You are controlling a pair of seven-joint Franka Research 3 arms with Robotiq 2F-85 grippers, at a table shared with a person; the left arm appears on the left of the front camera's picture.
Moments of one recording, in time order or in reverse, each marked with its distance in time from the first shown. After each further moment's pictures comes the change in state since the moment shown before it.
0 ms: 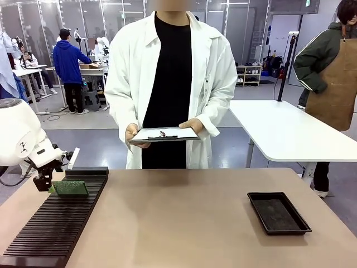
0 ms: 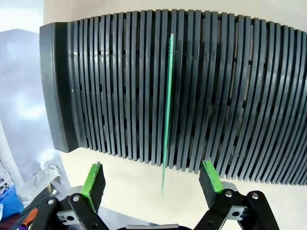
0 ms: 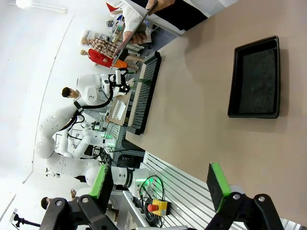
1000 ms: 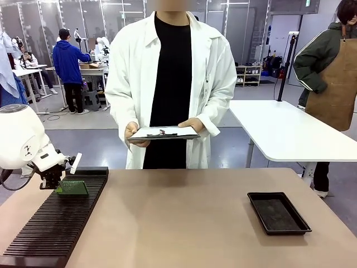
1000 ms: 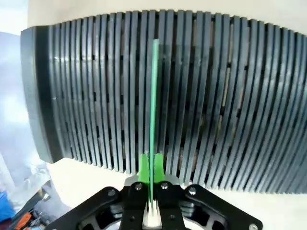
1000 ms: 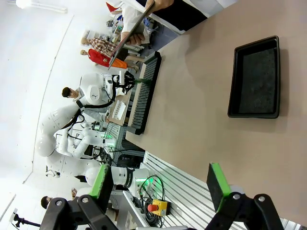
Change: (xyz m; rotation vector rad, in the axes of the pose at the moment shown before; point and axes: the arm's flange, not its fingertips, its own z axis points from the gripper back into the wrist) left arm 0.003 -0.003 -0.017 -0.054 -0.009 0.010; right arm 0.000 0.000 0.000 0.000 0.000 0.000
